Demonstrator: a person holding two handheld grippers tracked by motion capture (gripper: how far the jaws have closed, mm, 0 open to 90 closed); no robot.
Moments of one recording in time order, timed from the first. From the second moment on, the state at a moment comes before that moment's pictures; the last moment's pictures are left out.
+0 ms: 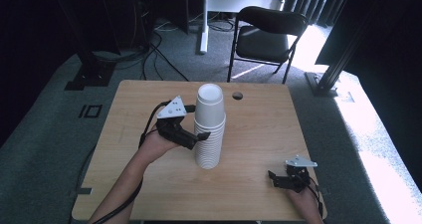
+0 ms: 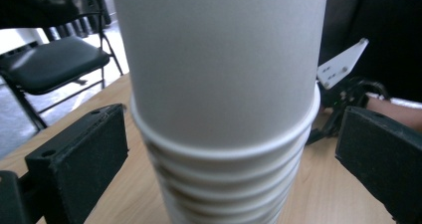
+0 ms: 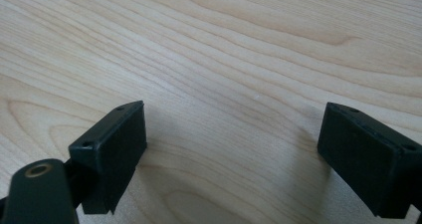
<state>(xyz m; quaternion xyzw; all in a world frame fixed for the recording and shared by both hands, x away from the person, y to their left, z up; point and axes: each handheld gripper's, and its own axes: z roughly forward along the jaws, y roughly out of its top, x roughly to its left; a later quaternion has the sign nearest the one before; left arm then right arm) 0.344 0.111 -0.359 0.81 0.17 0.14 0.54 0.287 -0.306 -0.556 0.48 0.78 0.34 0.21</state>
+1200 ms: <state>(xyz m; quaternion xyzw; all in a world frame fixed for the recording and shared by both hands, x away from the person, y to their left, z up) 0.360 0.097 -0.376 0.80 0.17 0.12 0.56 0.290 -0.284 -0.512 0.42 0.80 0.39 0.20</state>
